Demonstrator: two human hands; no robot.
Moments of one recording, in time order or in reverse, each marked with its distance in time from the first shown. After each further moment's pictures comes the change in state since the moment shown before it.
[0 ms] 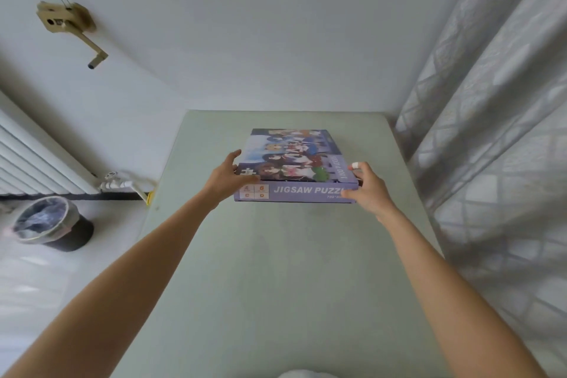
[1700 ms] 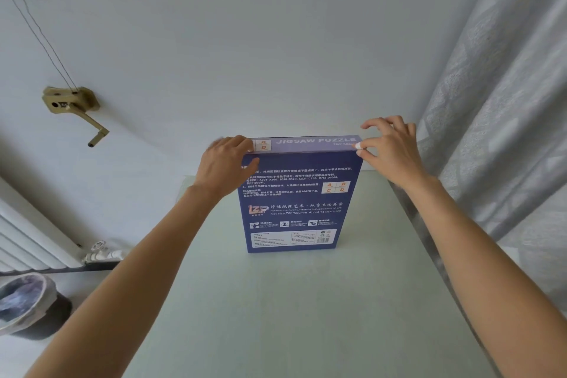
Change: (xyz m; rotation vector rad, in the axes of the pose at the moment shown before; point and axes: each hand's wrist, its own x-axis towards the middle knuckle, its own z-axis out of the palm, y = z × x) left_hand 0.093 0.120 -0.084 0.816 0.538 0.925; right_hand 0.110 -0.151 -0.099 -0.787 0.525 -0.734
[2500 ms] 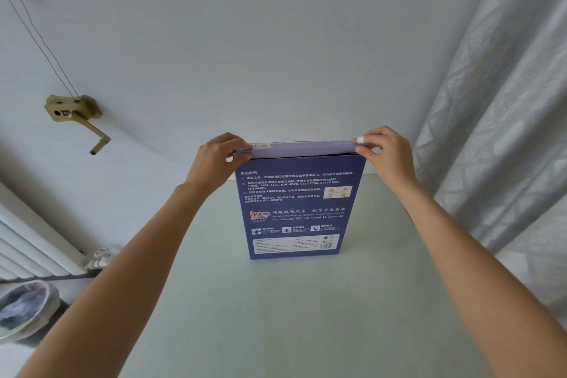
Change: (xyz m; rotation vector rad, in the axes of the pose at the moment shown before) left_hand 0.011 -0.025 -0.005 -0.377 0.015 -0.039; right_hand 0.005 -0.007 0.018 0.488 0.107 0.288
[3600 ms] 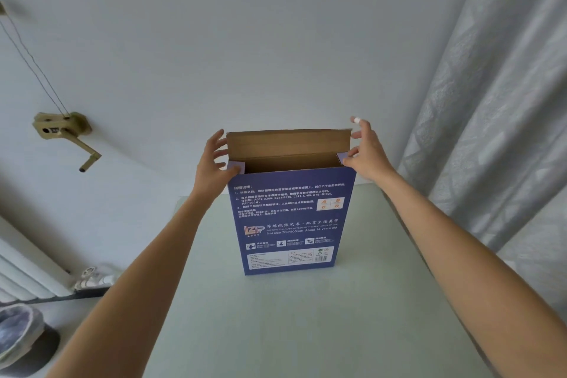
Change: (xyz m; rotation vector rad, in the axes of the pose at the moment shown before) left_hand 0.013 -0.001 0.018 -0.595 0.122 -0.478; right_hand 0.034 -0.019 0.008 0.075 -0.204 0.267
